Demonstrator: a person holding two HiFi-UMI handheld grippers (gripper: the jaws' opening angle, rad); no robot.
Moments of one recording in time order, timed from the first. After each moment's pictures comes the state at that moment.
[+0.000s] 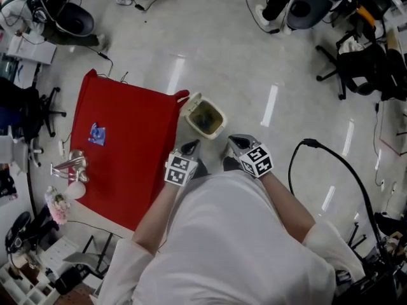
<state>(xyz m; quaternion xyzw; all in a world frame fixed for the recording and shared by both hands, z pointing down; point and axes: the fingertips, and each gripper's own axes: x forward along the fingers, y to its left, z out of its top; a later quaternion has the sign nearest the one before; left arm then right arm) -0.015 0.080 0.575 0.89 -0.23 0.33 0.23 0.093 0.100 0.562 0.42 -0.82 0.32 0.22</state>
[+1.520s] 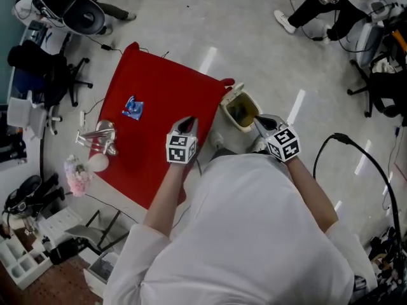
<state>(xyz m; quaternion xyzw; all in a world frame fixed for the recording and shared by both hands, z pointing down) -0.197 -0.008 0.558 0.83 -0.40 0.30 0.24 0.021 0.029 0.523 0.38 -0.85 0.26 0.24</state>
